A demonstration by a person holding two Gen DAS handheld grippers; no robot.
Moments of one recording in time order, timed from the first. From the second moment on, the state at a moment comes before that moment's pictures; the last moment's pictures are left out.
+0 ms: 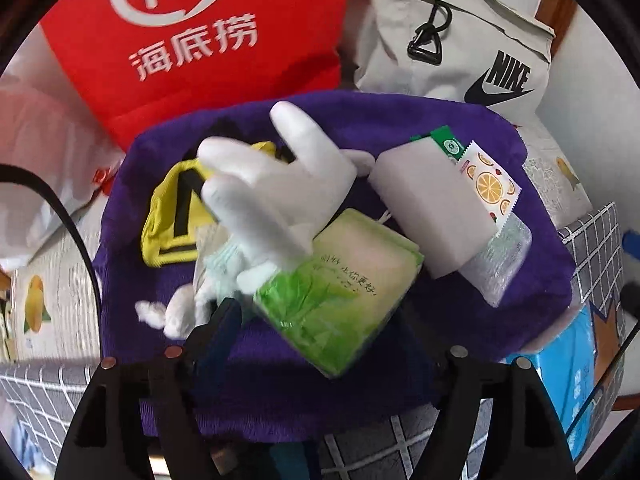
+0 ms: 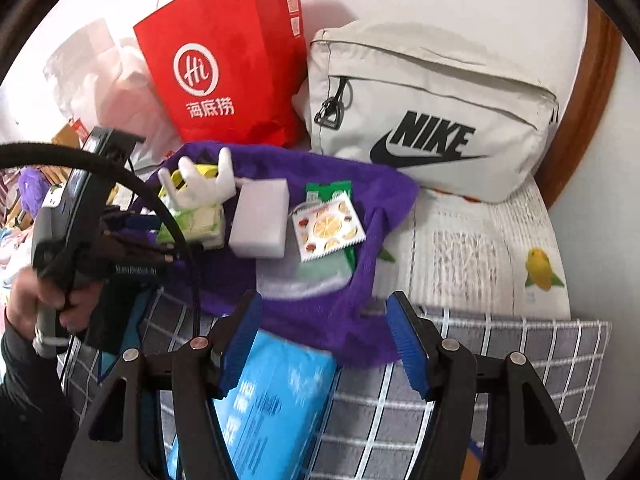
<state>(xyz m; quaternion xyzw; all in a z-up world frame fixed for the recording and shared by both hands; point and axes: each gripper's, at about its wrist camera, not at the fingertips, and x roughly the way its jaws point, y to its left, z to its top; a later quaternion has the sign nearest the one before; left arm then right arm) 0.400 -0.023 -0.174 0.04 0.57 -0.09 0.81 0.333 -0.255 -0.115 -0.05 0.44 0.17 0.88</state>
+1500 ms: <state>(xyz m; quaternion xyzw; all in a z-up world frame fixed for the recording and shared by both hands) 0.159 0.077 -0.123 -0.04 0.52 -0.04 0.85 0.115 -0.123 -0.212 -0.17 0.45 0.30 0.83</state>
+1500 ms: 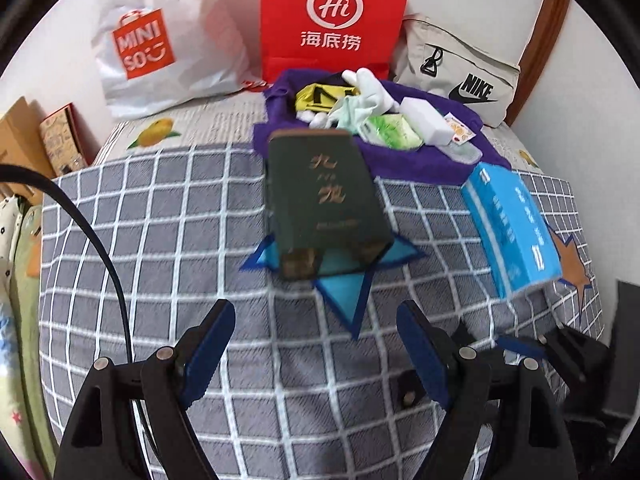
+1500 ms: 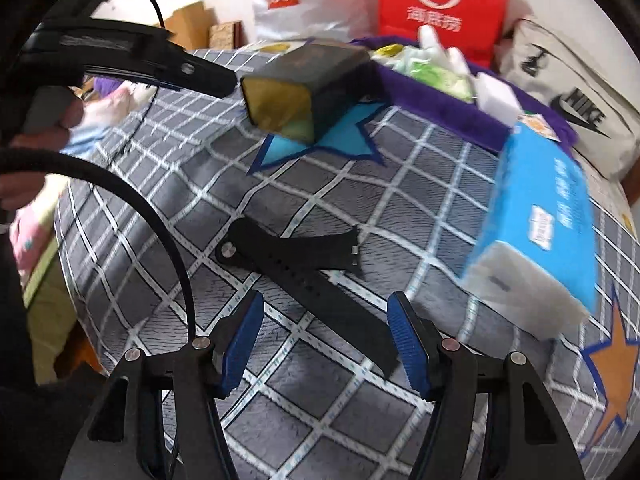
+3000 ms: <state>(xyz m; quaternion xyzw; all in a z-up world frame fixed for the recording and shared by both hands) 0.128 0.054 -0.162 -0.05 0.52 -0.12 0.85 0.118 -0.147 -0.214 -0.10 0.46 0.23 0.85</state>
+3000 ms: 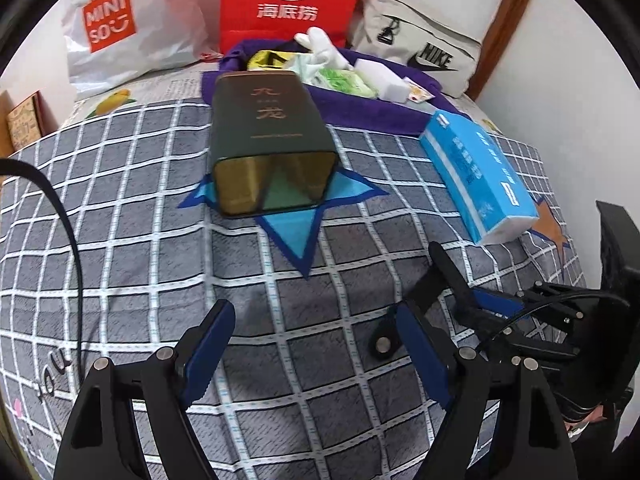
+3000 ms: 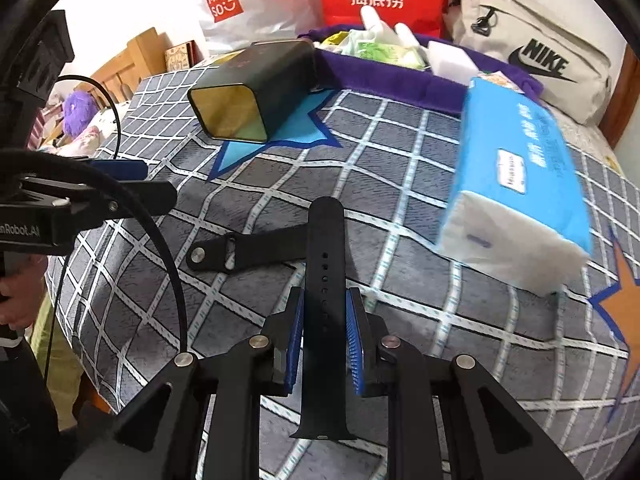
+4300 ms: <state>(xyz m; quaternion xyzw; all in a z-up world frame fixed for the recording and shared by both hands) 0.121 -0.040 -0.187 0.13 0.51 -0.20 0.83 0.084 -0.251 -0.172 0.00 0.43 0.17 0.89</state>
